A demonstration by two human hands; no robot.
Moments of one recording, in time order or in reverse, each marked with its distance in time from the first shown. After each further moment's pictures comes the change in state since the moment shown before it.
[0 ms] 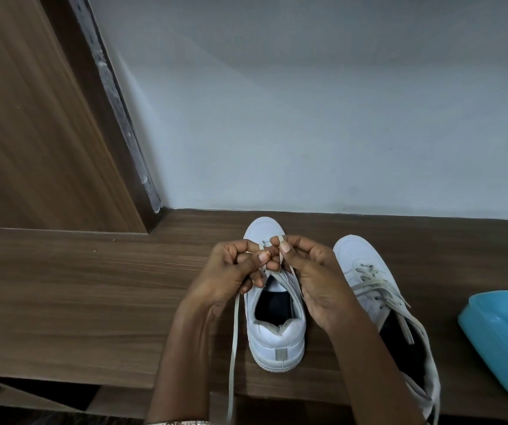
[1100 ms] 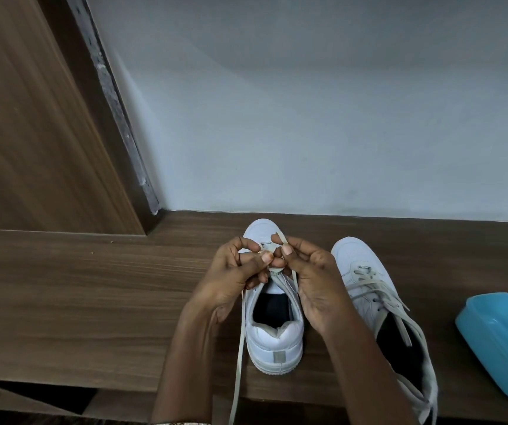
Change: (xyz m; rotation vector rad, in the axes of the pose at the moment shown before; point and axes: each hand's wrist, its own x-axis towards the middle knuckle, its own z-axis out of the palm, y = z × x) left_hand 0.003 -0.004 0.009 -0.221 -0.004 0.013; right_hand 0.006 0.011 -0.004 0.064 0.042 -0.017
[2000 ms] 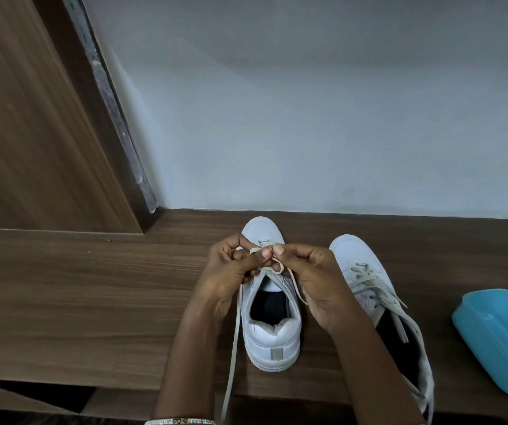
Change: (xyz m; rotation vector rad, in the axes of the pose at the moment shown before) left_hand 0.008 -0.011 -0.003 0.030 0.125 0.031; right_hand -0.003 -0.008 -0.008 -0.205 -0.059 0.001
